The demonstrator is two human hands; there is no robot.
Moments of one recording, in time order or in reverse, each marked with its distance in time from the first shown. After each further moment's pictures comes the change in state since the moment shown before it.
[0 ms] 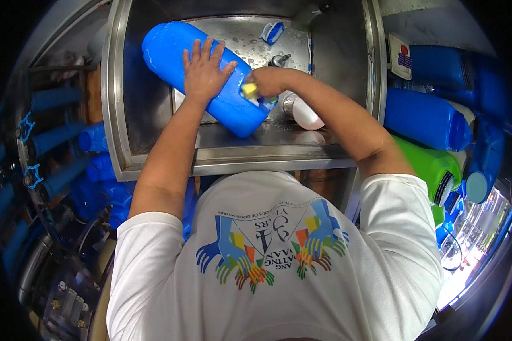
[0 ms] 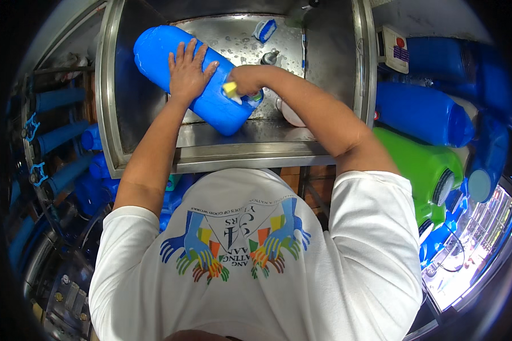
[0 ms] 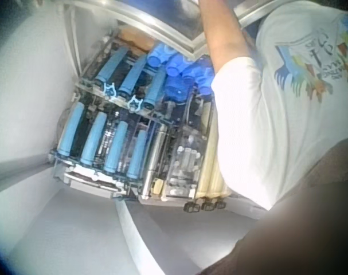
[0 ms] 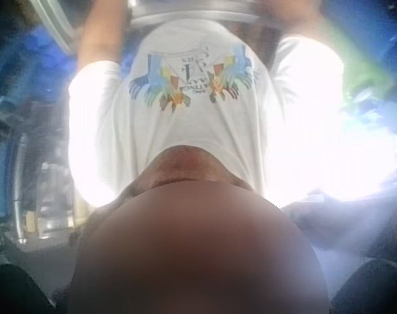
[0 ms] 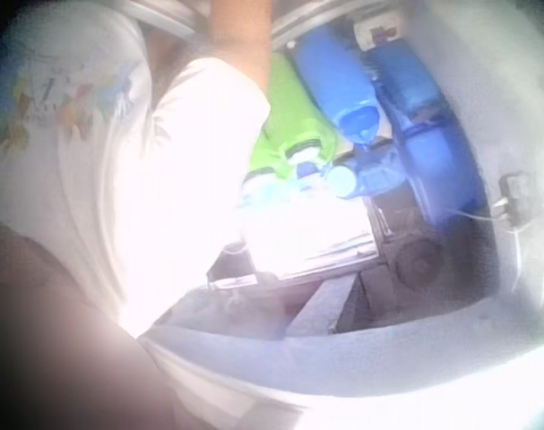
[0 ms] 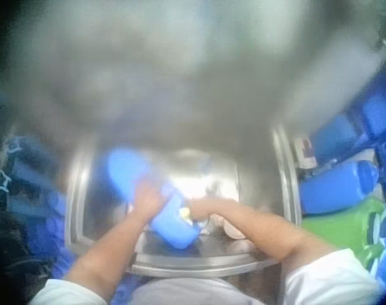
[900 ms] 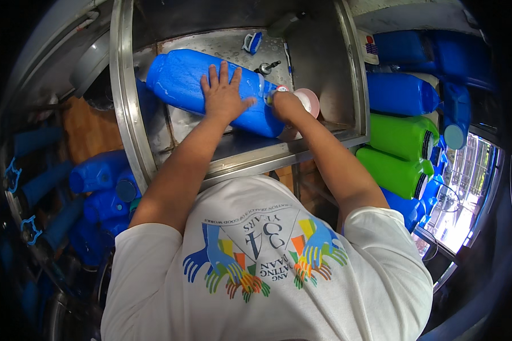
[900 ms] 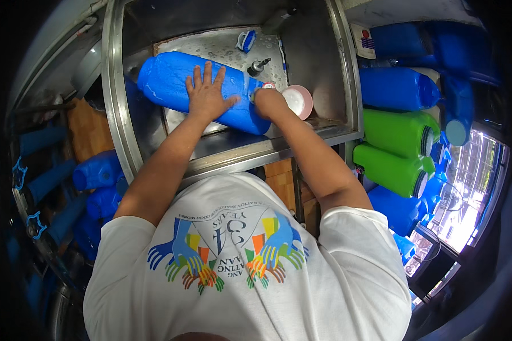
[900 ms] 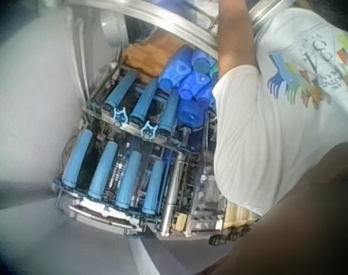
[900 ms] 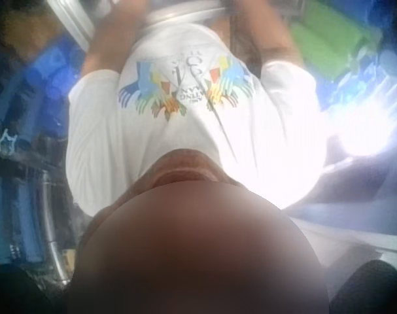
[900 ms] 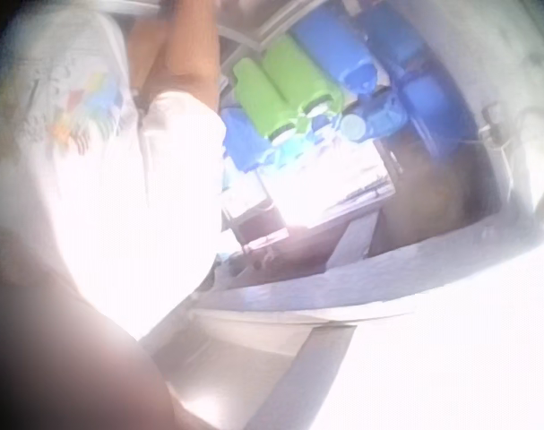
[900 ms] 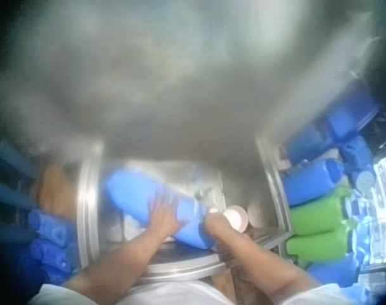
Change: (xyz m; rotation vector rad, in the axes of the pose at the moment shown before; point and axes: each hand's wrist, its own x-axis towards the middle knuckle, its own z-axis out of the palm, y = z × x) left_hand -0.023 -0.009 -0.050 -0.177 -0.343 0.114; right_hand -0.032 -0.075 0.039 0.014 0.368 0.751
